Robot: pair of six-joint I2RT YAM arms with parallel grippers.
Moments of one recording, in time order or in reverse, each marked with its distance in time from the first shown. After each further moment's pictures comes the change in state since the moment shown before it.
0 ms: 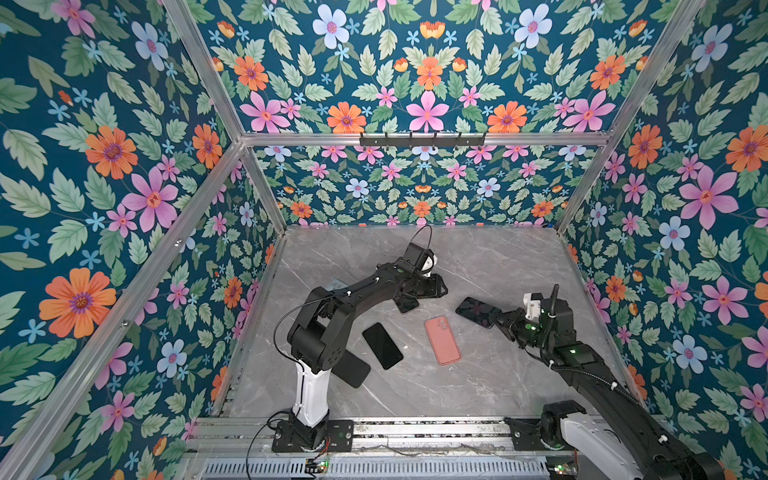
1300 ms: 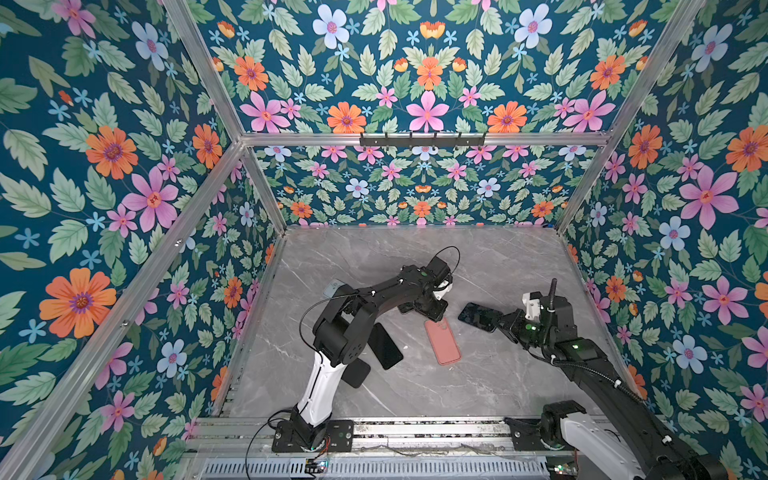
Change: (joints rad) left arm -0.104 0.150 0.150 -0.363 -0.195 0.391; right arm 0.000 0.015 0.062 -0.135 0.014 -0.103
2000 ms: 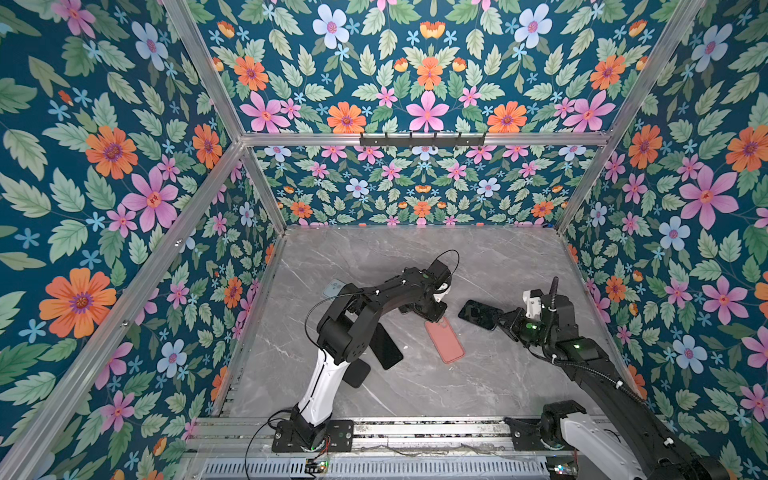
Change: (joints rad) left arm -0.001 0.036 -0.005 0.013 -0.034 -0.023; right arm 0.000 -0.012 0.018 -0.009 0.002 -0.023
